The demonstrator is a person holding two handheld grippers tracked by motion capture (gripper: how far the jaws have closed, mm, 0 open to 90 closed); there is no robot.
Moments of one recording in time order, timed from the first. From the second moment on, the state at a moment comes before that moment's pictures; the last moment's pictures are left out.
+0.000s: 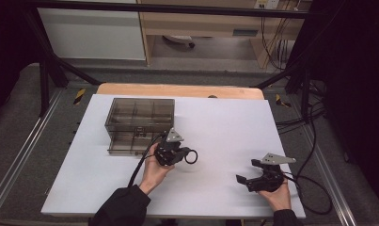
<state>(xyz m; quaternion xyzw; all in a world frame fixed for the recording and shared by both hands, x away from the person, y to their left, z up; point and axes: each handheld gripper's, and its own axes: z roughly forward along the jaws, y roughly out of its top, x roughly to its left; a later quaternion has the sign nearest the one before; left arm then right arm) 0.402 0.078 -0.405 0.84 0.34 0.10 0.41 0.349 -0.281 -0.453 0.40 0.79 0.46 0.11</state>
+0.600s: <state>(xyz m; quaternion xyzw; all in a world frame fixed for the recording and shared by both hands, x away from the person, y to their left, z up) 0.382 0.129 -0.401 0.83 0.36 0.13 0.41 0.348 -0.282 -0.453 0.40 0.79 0.46 0.11</state>
